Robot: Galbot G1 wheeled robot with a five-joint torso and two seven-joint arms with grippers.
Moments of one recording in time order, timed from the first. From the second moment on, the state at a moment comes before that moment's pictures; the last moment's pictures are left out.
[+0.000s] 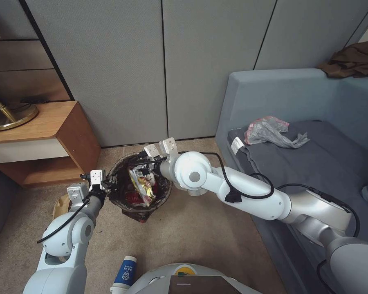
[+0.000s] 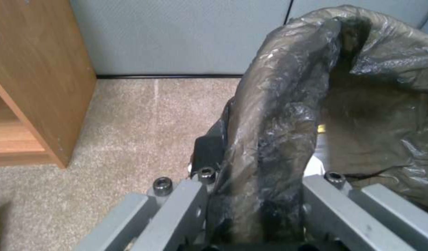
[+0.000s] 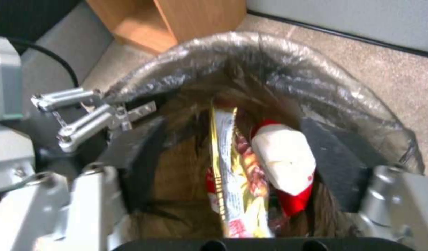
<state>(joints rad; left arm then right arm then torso) 1.45 -1.40 -0.76 -2.22 -0.37 0.70 0.02 -0.22 1.16 -0.61 1.97 1.61 -0.66 0.80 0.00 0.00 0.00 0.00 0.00</state>
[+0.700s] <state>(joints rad) 1.45 -1.40 -0.76 -2.22 -0.37 0.70 0.02 -0.21 1.15 -0.57 1.99 1.61 -0.66 0.80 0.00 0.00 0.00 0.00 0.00</state>
